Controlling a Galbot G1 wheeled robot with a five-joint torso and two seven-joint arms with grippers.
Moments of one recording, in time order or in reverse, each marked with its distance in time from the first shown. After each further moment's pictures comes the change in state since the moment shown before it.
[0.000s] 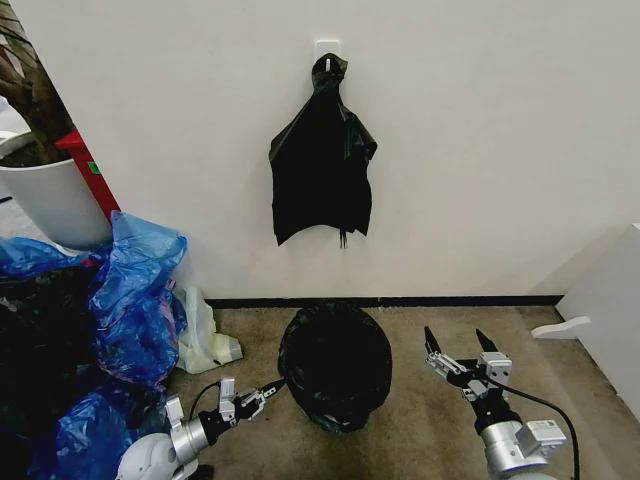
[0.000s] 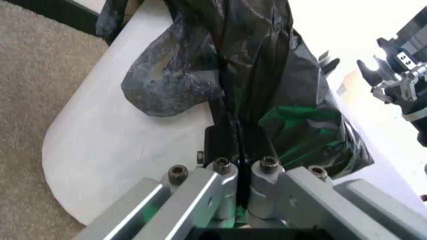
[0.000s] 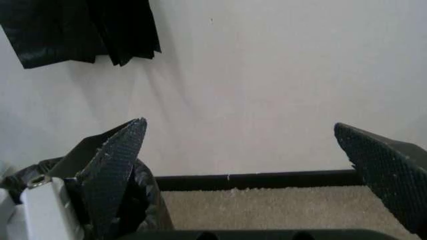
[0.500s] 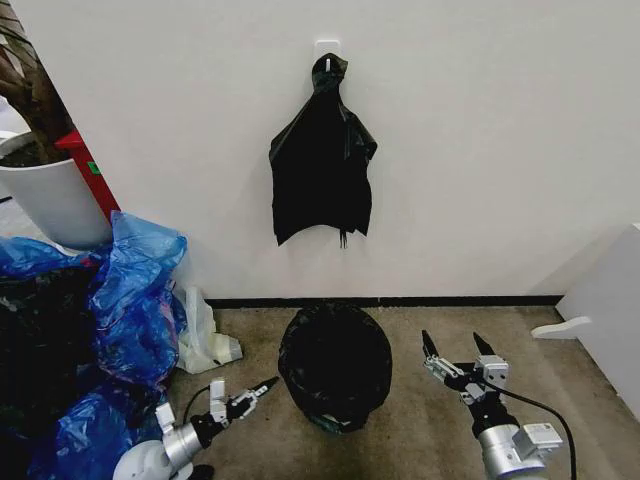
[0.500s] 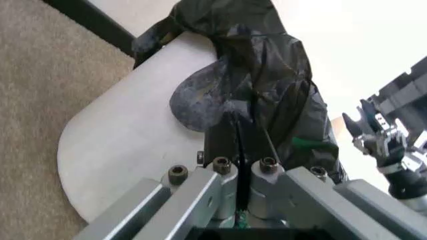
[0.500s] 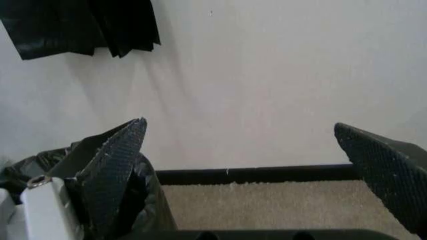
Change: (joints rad) left arm 0.013 0.008 -0.021 0.067 -0.187 0.064 -0.002; right arm -0.015 -0.001 -0.006 -0.009 -0.012 0.010 0.003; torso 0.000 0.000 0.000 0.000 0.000
